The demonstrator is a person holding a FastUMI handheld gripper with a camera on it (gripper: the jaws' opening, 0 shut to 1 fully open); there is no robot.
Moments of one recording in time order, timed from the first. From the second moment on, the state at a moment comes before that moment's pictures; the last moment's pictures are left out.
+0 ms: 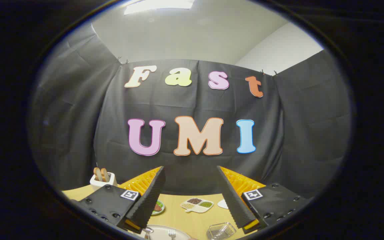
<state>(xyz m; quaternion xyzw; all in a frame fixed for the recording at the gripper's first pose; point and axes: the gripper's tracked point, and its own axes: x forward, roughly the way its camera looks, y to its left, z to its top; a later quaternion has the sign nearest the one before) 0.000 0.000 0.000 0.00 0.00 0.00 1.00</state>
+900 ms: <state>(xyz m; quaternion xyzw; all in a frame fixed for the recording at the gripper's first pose) -0.008 -0.005 0.004 0.00 0.00 0.00 1.00</state>
